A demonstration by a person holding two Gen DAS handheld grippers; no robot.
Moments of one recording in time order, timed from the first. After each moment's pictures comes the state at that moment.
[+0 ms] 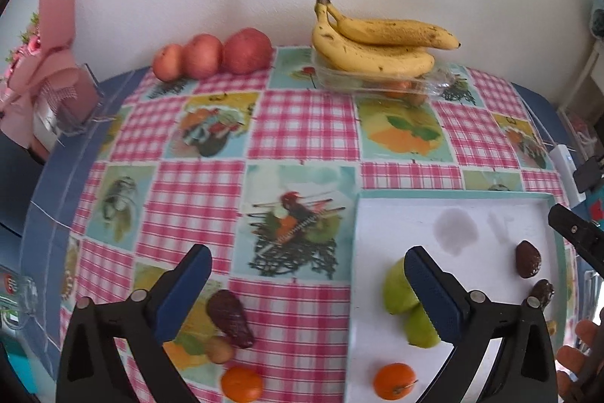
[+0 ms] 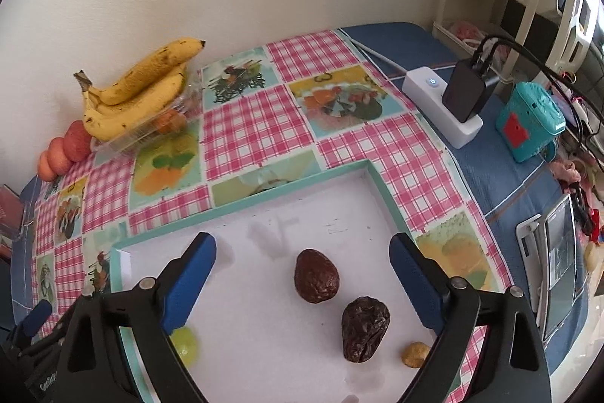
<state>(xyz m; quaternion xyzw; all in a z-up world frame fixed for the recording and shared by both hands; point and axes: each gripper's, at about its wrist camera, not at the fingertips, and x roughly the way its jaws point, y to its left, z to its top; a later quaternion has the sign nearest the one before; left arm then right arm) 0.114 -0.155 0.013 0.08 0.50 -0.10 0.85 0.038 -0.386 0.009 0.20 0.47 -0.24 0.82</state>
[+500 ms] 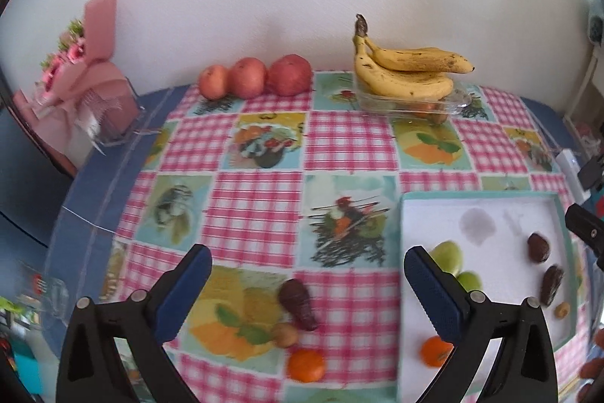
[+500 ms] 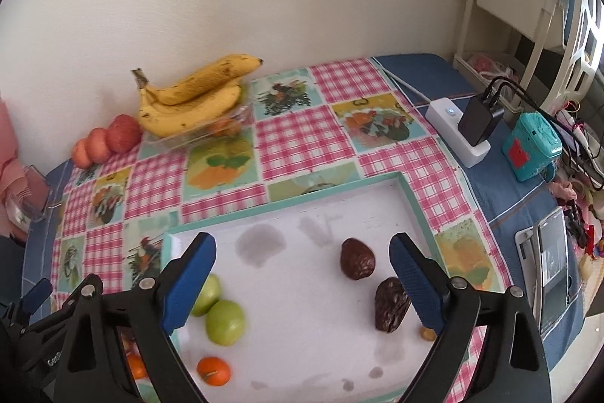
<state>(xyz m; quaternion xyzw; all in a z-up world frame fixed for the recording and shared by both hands) 0.088 -0.104 0.045 0.10 0.46 -0.07 0.88 0.023 -0.333 0.054 0.18 0.44 -0.20 0.85</state>
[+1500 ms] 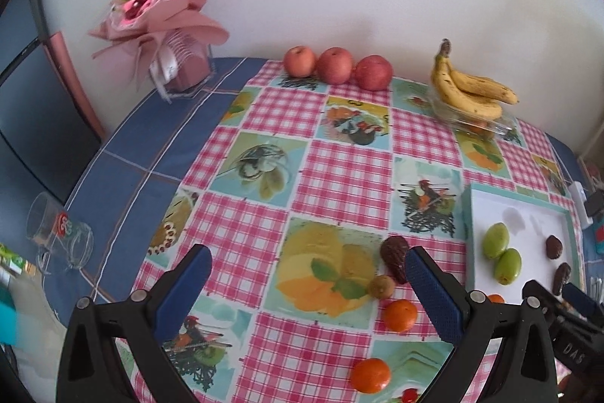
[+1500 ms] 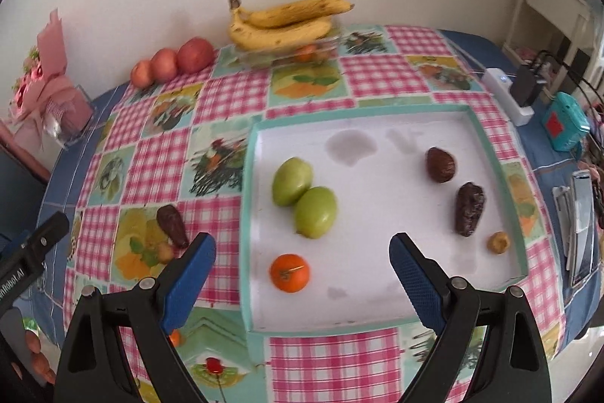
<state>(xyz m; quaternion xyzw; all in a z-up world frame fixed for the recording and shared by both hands) 0.055 0.025 0.053 0.02 0.47 -0.02 0.88 -0.011 -0.220 0.026 0.15 0.50 -0.11 0.85</state>
